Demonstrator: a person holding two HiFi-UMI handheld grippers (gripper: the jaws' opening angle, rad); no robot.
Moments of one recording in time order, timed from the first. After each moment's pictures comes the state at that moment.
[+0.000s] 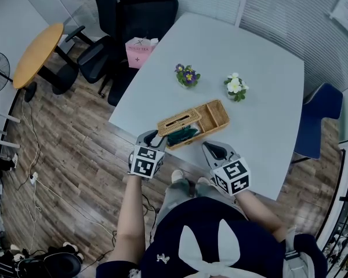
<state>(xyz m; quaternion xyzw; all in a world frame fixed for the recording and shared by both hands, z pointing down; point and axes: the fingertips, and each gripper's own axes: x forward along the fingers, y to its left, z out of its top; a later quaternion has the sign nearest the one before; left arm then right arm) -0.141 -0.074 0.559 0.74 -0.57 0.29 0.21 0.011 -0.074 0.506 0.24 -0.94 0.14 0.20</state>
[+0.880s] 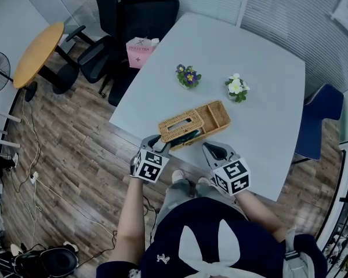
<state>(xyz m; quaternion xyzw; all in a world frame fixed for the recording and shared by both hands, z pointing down) -0.129 -0.060 0.575 0.74 -0.54 0.35 0.19 0.011 -0.075 0.509 0.23 -0.94 0.15 0.21</state>
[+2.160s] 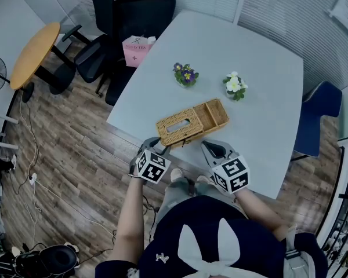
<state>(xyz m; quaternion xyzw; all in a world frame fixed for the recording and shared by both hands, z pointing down) -0.122 -0.053 0.602 0.74 -0.50 0.41 0.18 0.010 -0.079 0.514 0.24 -0.93 0.15 0.22</state>
